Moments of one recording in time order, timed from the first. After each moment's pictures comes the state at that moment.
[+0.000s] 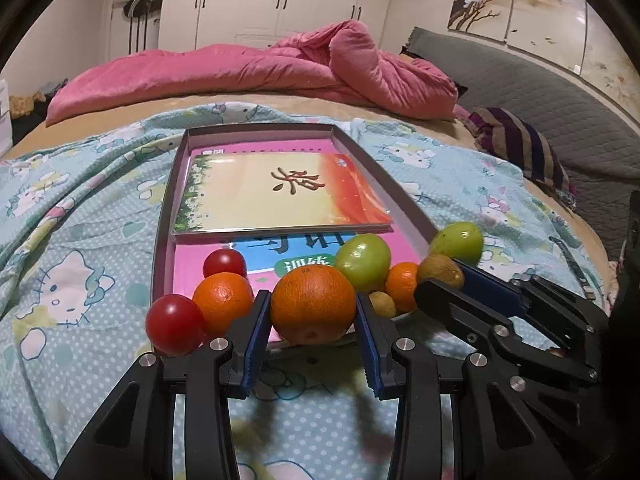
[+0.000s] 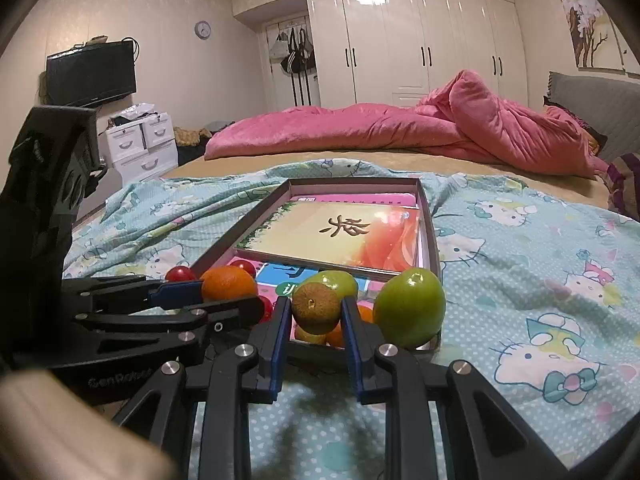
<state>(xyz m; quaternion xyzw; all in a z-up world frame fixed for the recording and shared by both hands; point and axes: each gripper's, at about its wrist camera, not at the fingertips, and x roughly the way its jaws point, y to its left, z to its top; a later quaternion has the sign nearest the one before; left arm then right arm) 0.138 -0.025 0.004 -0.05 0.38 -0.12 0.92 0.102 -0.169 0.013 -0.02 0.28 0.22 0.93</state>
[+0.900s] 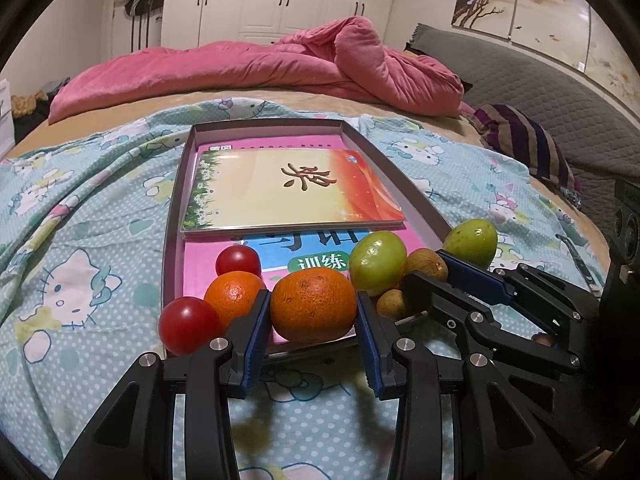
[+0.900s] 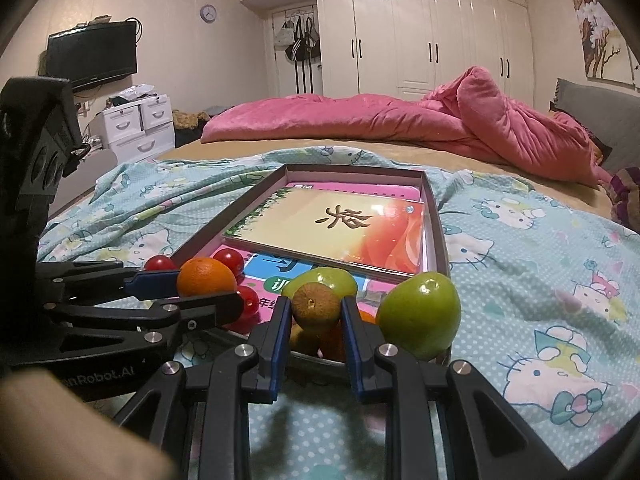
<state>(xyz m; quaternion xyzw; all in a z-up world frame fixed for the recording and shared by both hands) 0.140 -0.019 0.001 -0.04 0.38 -0.11 0.92 0.122 -0.158 0.000 -0.05 0.29 0.22 0.93</state>
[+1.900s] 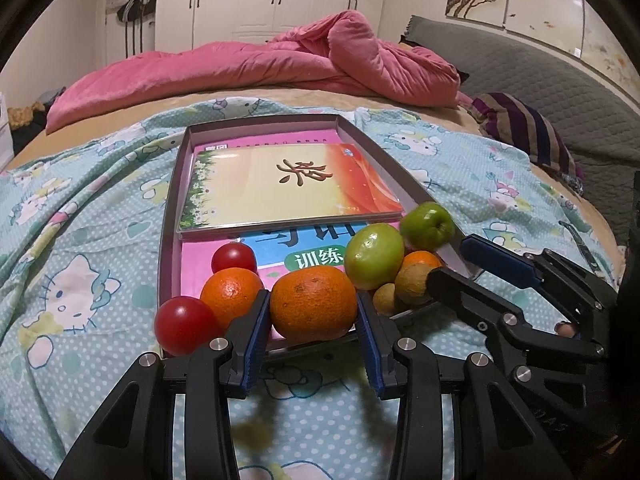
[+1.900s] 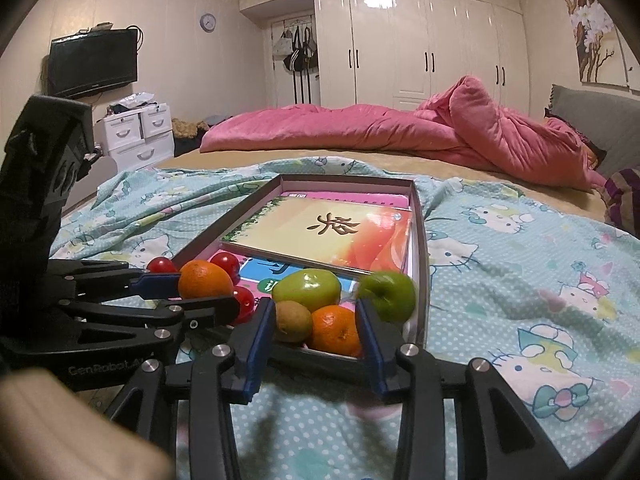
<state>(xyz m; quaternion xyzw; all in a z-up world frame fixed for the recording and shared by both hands) 0.137 -0.027 -0.001 -0.02 0.38 -0.11 0.92 0.107 -0.174 0.005 -0.04 0.27 0.21 0.94</state>
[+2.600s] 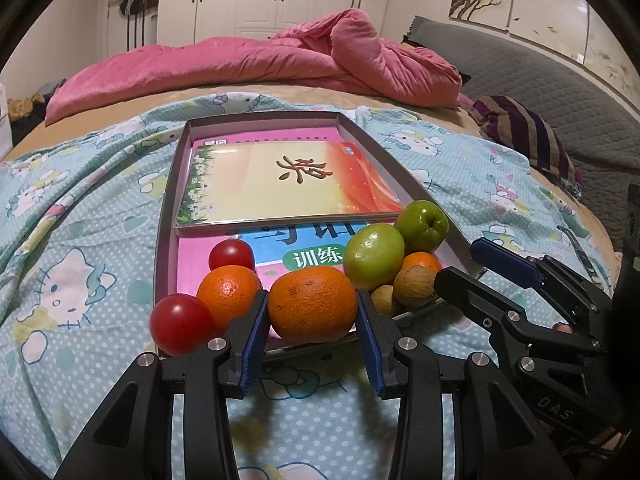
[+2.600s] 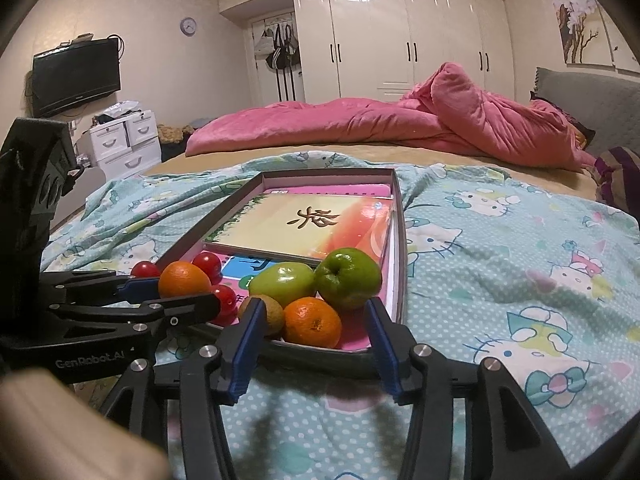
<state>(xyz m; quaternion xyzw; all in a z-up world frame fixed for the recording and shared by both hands) 0.140 -0.026 -0.003 -0.03 0.39 -0.12 0.91 0.113 -0.187 0.001 -0.02 0.28 0.19 0.94</state>
